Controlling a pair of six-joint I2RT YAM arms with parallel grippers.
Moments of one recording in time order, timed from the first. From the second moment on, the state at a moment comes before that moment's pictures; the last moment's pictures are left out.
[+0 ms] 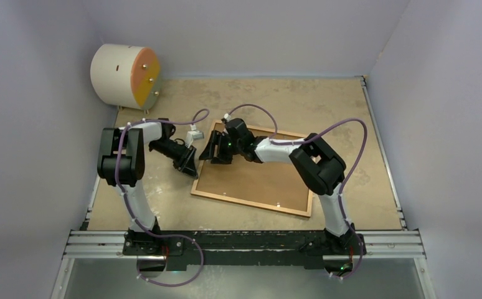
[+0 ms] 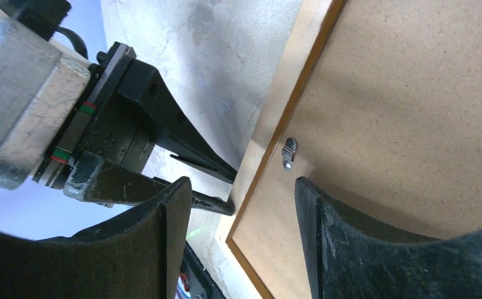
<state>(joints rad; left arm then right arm) -0.03 1.94 1.13 -0.96 0.85 0.81 0.79 2.09 1.30 0.14 -0.37 0.97</state>
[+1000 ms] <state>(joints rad) -0.03 1.93 1.12 -0.95 0.85 0.81 0.80 2.14 1.37 0.11 -0.39 0.95</state>
